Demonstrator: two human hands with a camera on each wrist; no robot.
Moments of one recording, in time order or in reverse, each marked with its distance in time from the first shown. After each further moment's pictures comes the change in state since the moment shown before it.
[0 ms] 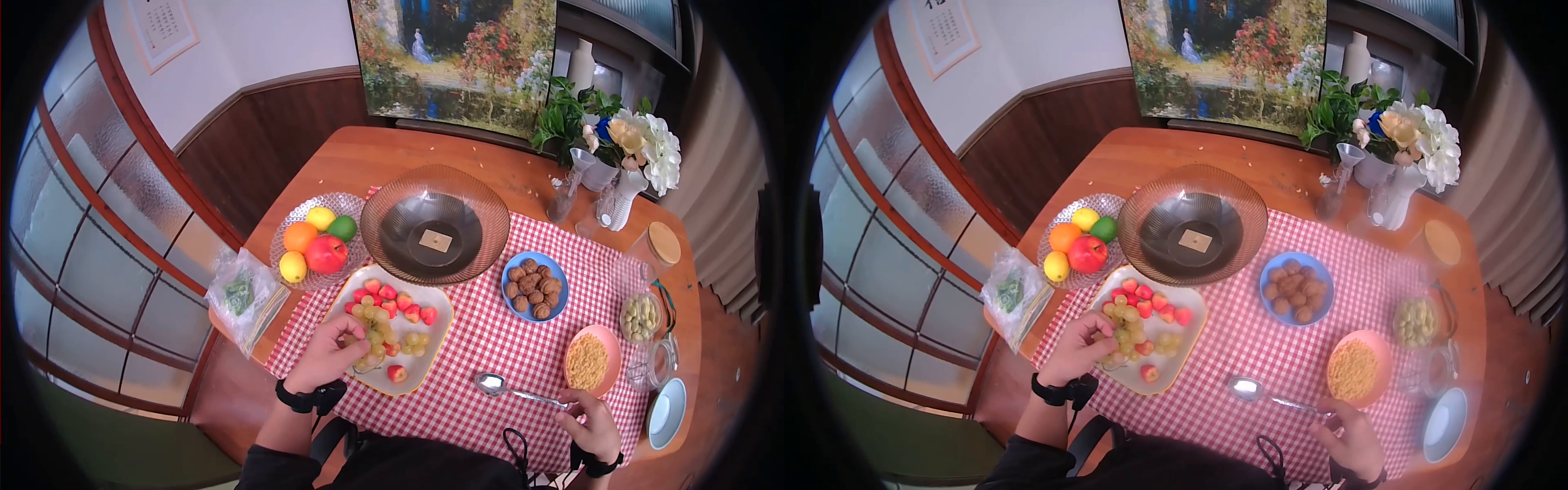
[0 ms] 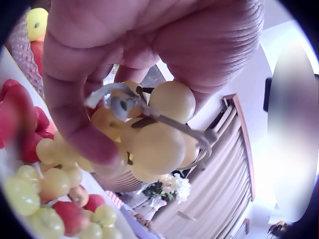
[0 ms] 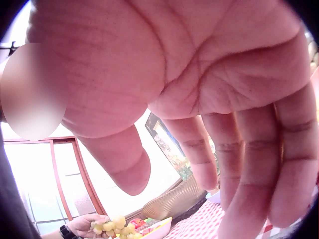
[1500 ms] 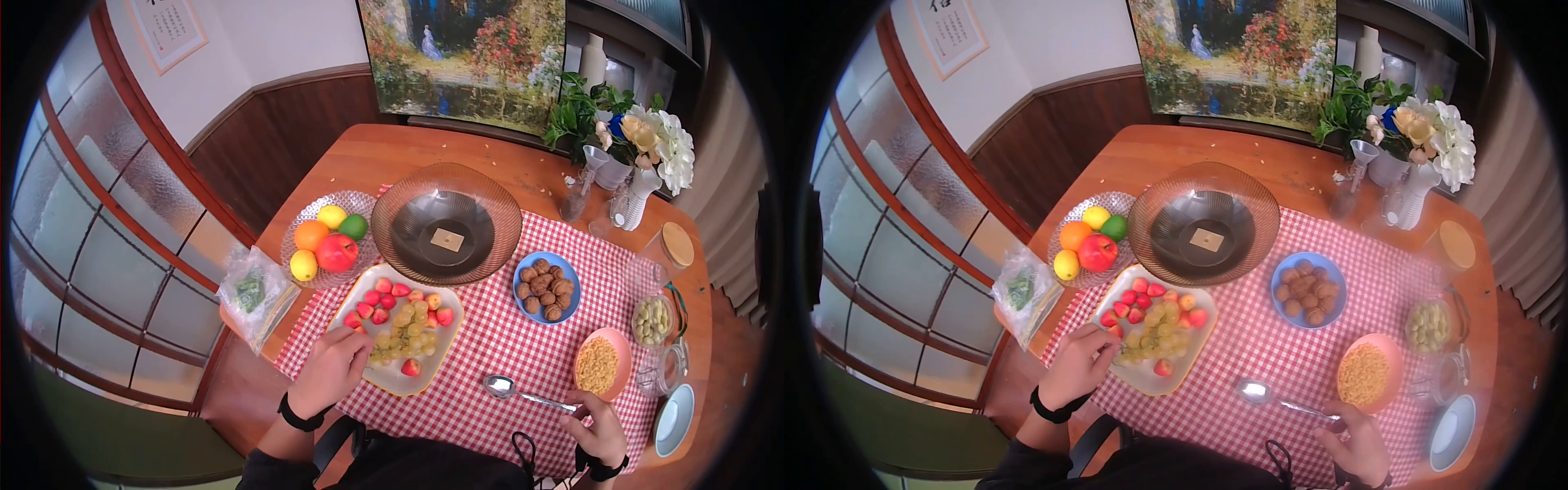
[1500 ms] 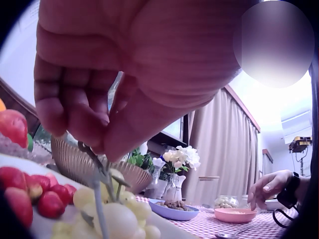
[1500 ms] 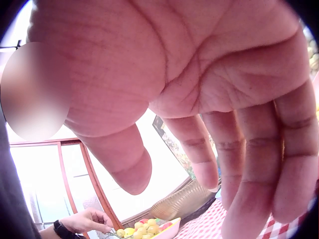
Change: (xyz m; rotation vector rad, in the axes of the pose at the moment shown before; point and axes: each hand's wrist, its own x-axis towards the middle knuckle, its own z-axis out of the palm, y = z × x) left_hand -0.019 0.046 0.020 0.866 0.142 0.377; right_hand 0.007 0.006 0.002 -0.037 0.014 -0.102
